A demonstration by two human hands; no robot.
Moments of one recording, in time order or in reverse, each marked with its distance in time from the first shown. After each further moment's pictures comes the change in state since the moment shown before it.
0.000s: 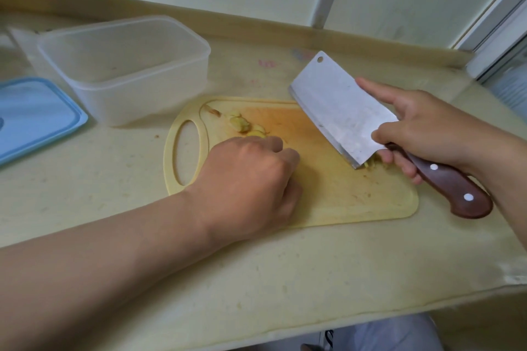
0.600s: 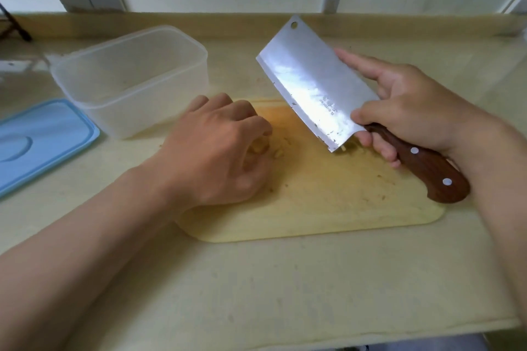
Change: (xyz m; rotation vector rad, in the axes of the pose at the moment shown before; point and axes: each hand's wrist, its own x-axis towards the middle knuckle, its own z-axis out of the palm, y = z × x) left_hand 0.020 -0.038 -0.024 0.176 -0.188 -0.083; right_hand 0.025 -0.002 0.013 0.314 -0.125 -0.226
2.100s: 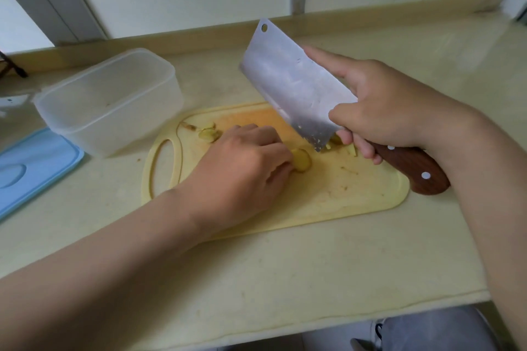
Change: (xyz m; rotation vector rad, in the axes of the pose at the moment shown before) left_hand 0.018 0.055 0.025 -0.215 0.155 0.219; right_hand -0.016 0.007 -0.014 -0.243 0.060 0.010
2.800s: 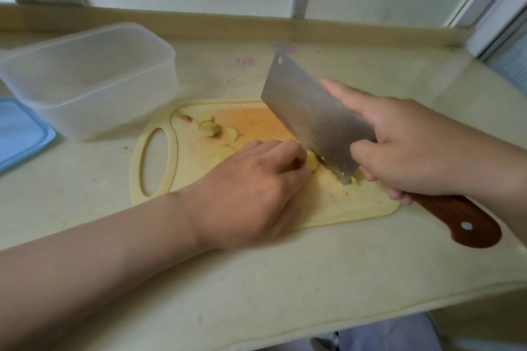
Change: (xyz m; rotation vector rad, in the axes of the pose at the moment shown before) left_hand -0.013 0.005 -0.001 -0.016 -0.191 0.151; right_hand -0.035 -0.027 0.009 -0.334 -0.026 0.085
